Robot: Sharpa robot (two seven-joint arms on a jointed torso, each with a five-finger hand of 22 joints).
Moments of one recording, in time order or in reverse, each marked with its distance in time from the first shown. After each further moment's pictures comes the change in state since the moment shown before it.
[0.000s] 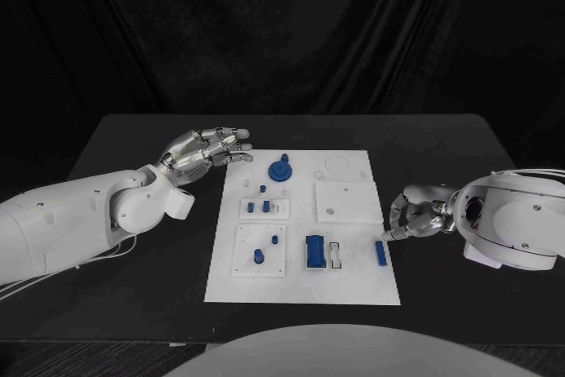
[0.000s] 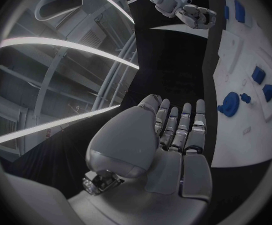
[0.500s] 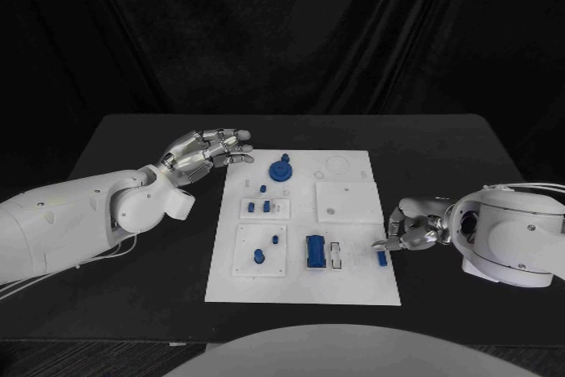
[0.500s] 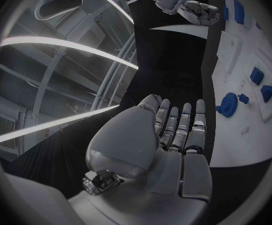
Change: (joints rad) left arm 0.000 -0.002 0.000 0.000 0.000 0.005 -0.013; left_hand 0.000 0.000 0.000 0.000 0.000 0.000 0.000 0.000 0.000 0.000 0.000 0.000 0.000 0.000 0.000 0.000 0.000 0.000 0.000 0.000 0.000 0.001; right arm -0.043 0.004 0.000 0.036 -0.071 0.005 -0.024; right_hand -0.151 0.003 -0.057 0.100 -0.210 0.096 0.035 -0.152 -0.065 -0.002 0.038 0.000 0.000 0.002 0.031 -0.001 0.000 0.000 0.001 0.027 0.006 0.000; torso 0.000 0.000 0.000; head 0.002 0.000
